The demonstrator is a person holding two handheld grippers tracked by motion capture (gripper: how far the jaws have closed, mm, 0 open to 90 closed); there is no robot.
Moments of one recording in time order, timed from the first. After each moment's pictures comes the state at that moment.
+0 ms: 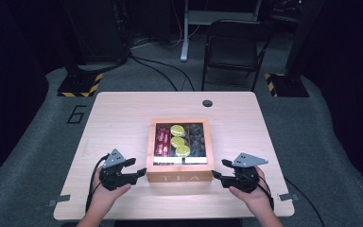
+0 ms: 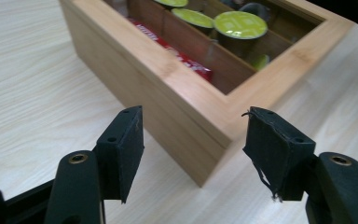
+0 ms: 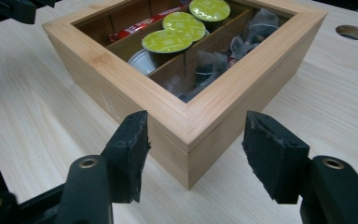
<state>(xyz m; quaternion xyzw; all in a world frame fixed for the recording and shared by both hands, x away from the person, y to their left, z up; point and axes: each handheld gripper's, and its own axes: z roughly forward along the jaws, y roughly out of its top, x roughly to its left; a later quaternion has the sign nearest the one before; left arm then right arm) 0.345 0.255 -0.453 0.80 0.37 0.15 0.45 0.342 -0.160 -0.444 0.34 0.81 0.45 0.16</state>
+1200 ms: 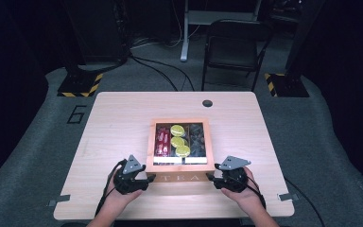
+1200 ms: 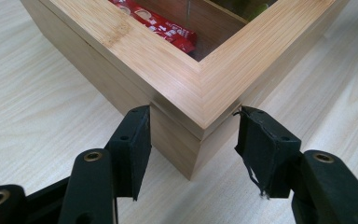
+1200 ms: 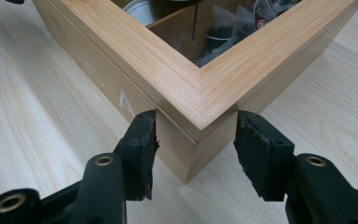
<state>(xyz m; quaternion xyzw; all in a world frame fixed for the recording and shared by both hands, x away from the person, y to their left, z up) 0.346 0.222 -0.476 0.84 0.35 0.16 0.39 0.357 -0.140 -0.476 0.31 0.85 0.40 0.17</state>
